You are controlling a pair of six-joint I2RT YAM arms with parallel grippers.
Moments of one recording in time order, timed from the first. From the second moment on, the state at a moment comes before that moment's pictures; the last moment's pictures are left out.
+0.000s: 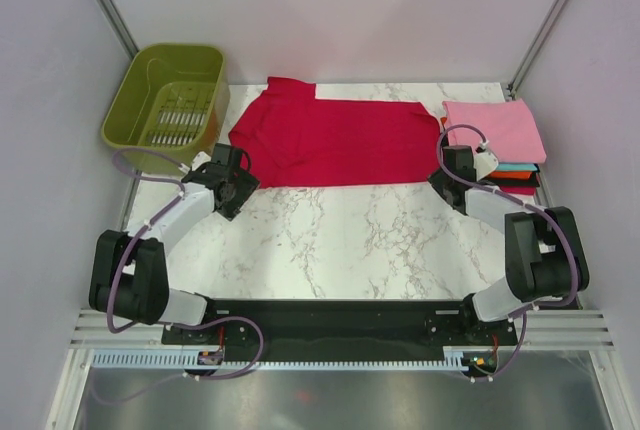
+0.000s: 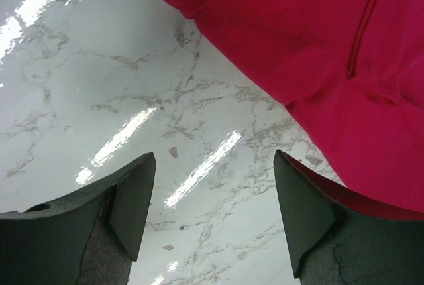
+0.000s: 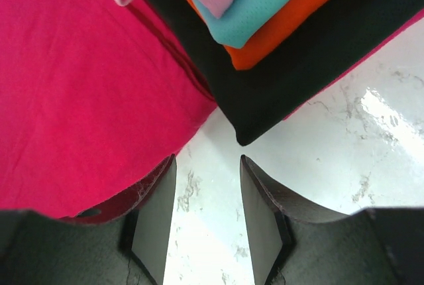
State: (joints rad) left arm -0.24 1.40 0.87 -0.53 -0.24 -1.12; right arm 0.12 1.52 0.73 -0.01 0.31 0.93
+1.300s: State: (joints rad) left arm -0.20 1.63 0.89 -0.29 -0.37 -1.15; right arm 0.13 1.56 0.71 0.03 0.26 1.06
